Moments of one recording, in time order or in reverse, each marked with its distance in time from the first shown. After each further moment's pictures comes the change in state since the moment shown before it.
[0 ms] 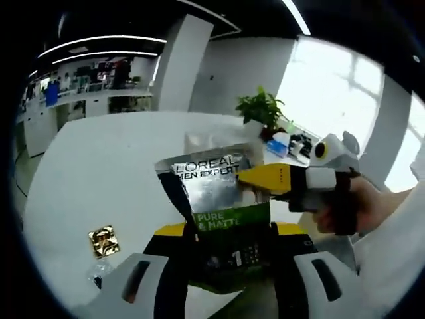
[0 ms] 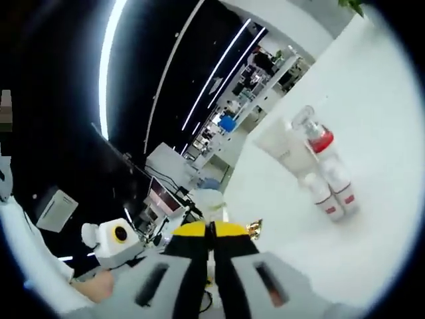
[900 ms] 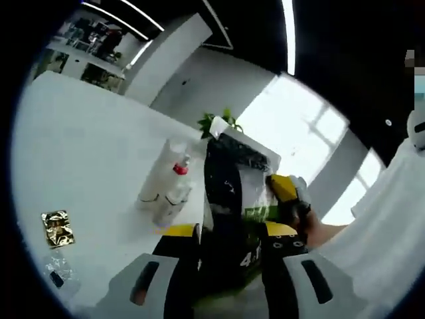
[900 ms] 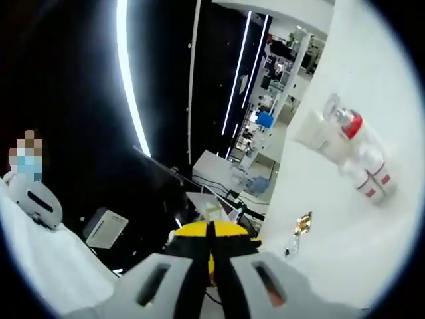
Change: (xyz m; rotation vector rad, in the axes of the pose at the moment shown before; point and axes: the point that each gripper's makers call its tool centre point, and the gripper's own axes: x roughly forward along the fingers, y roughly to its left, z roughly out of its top) left arm -0.027 -0.007 0.022 -0.275 -0.108 -0.418; right arm -0.024 0.052 0.019 0.179 -0.054 0.318
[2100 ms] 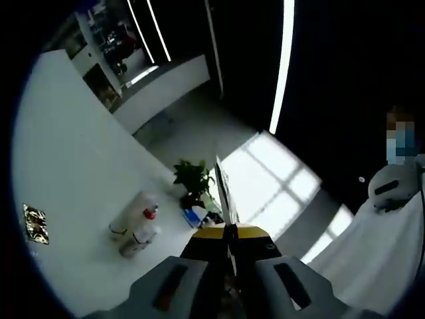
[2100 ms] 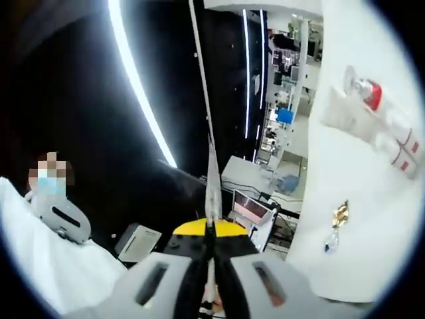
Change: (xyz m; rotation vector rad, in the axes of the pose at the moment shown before) left arm -0.028 -0.044 0.073 -0.169 -0.331 -0.183; right arm 0.016 0.040 -0.002 0.140 -0.039 0.195
